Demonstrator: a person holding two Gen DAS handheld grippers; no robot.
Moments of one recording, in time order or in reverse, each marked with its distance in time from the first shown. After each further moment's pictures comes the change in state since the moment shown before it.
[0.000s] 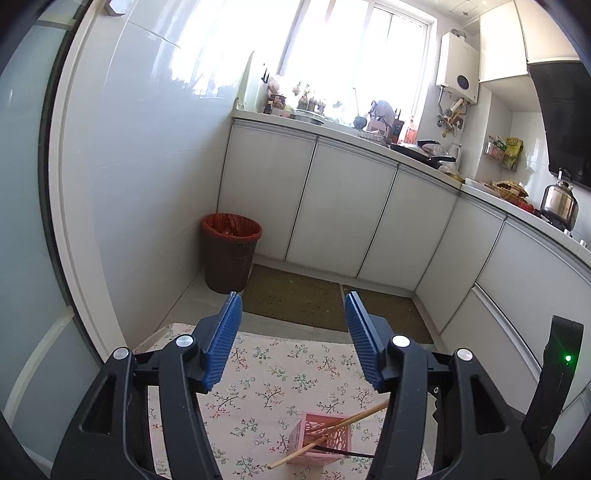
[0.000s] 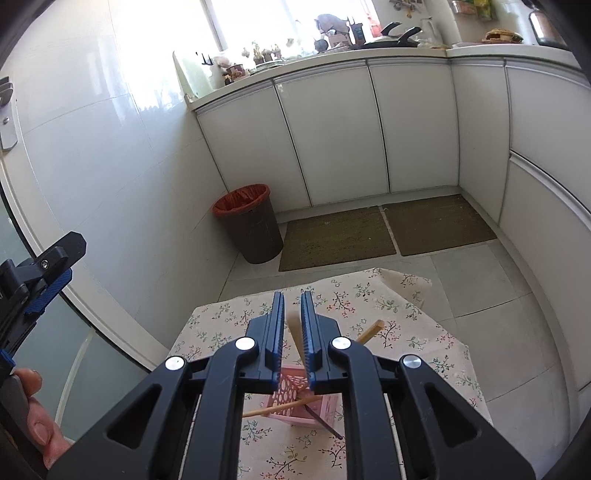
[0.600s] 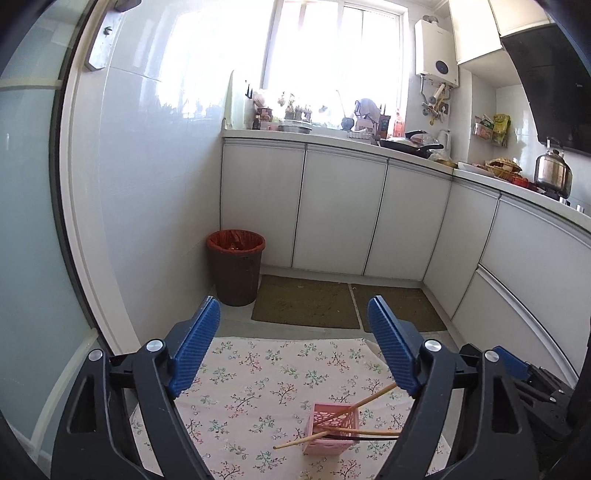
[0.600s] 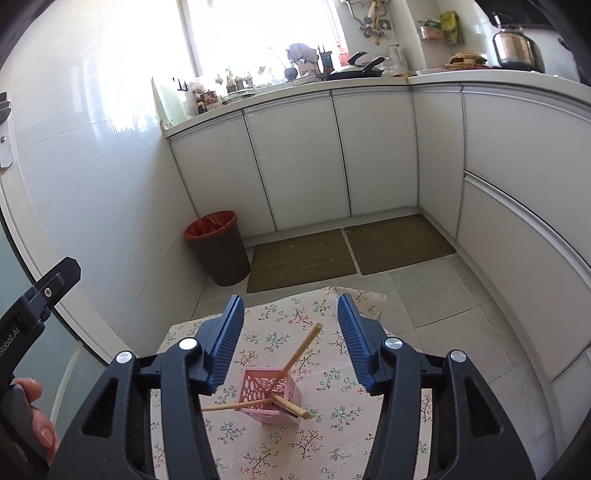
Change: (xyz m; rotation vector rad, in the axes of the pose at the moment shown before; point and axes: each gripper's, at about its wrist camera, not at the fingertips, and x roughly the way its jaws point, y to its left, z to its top) left arm -0.033 -0.026 -0.003 0.128 -0.020 0.033; right arm -0.077 -0.019 -0.010 0.044 -0.129 -0.148
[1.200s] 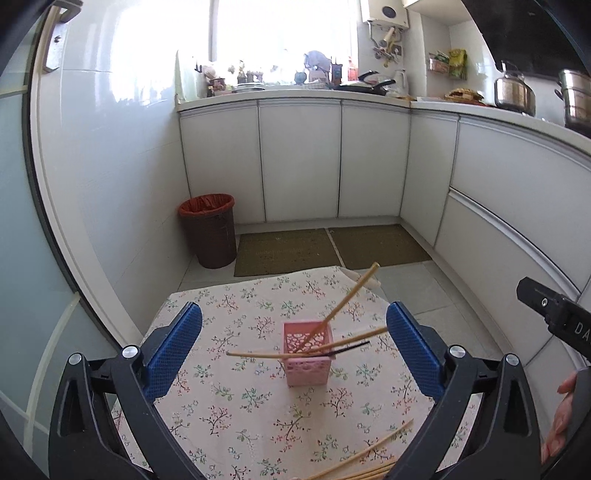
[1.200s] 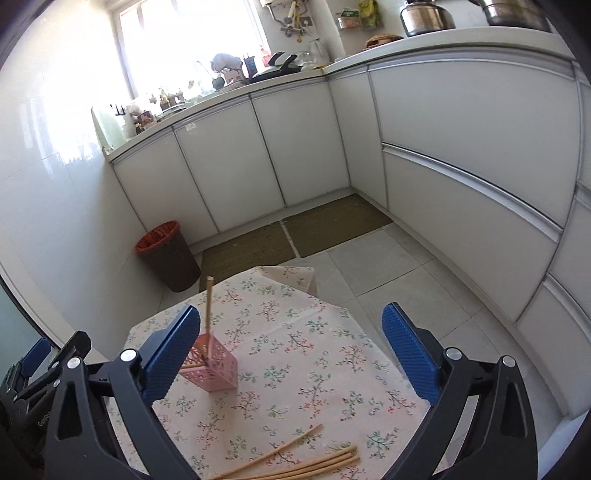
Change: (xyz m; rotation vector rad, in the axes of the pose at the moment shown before) left arm -0.018 -0.052 -0.083 0.205 0.142 -0.060; right arm -0.067 -0.094 -0.063 0.146 -0.018 -0.210
